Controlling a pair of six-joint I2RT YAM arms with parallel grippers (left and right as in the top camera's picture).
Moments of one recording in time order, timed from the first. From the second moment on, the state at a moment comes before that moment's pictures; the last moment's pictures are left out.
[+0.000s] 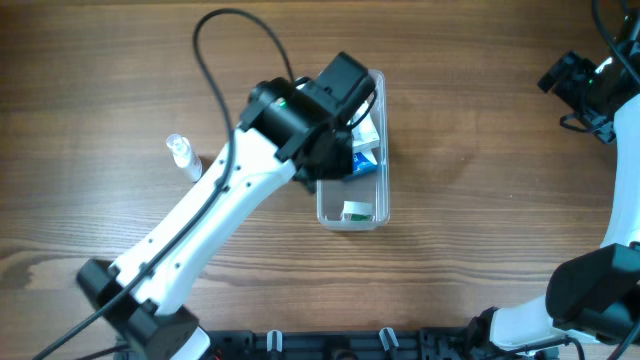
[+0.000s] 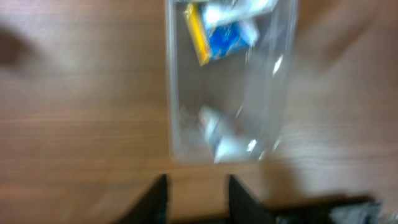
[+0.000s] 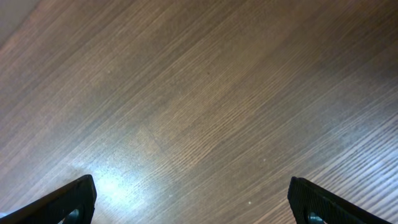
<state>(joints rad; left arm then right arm) -0.73 1.72 1.85 -1.48 -0.01 -0.64 -0.33 1.70 1.66 -1.06 0.05 0.41</state>
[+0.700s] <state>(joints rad) -0.88 1.85 1.62 -1.38 0.13 -0.69 -0.33 1.70 1.66 -1.05 0.05 0.41</state>
